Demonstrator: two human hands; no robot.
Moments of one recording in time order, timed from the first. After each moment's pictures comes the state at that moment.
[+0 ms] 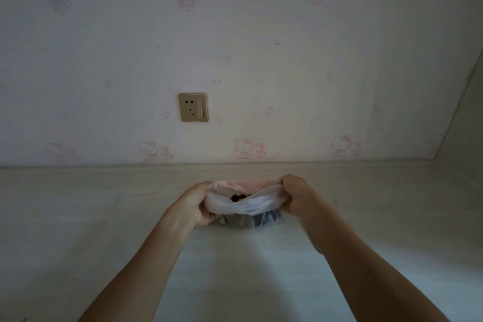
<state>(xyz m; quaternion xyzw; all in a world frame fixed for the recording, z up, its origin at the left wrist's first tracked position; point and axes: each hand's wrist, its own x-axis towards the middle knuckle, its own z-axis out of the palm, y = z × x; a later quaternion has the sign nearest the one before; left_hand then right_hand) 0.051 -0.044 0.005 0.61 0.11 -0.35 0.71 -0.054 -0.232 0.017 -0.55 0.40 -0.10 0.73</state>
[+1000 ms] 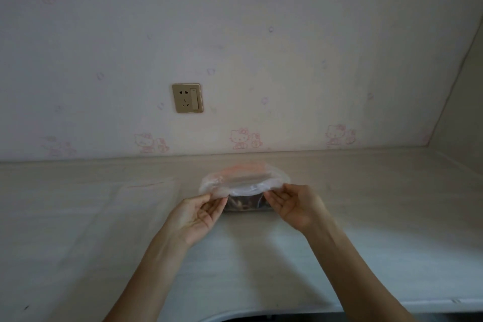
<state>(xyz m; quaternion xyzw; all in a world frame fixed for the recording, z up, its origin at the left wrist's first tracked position) 0.013 -0.012 -0.023 0.34 0.09 -0.40 0.85 -0.114 -0.212 -0.008 -0.25 0.25 -0.14 0.93</state>
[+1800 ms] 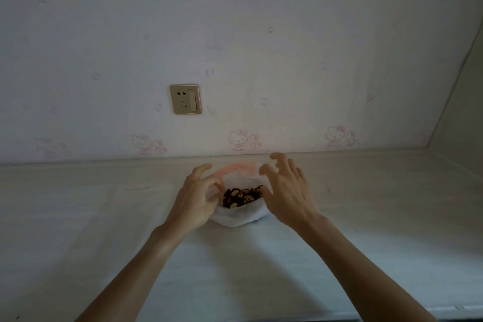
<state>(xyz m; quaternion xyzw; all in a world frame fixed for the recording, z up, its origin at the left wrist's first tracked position) 0.044 -0.019 -0.025 0.86 -0.39 0.08 0.32 -0.102 -0.207 0.000 -0.95 0.15 -0.26 0.04</state>
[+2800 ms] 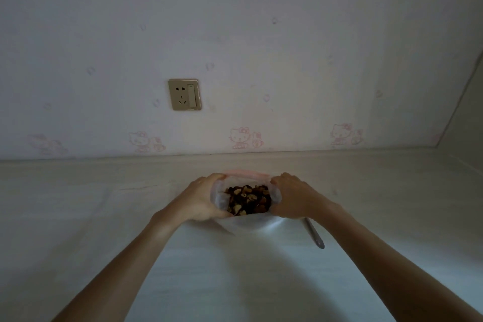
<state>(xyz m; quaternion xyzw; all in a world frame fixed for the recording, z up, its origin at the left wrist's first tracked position) 0.073 -0.034 -0.020 0.87 -0.40 -0.11 0.26 -0.080 -0.250 -0.005 -0.98 0.14 0.01 0.14</state>
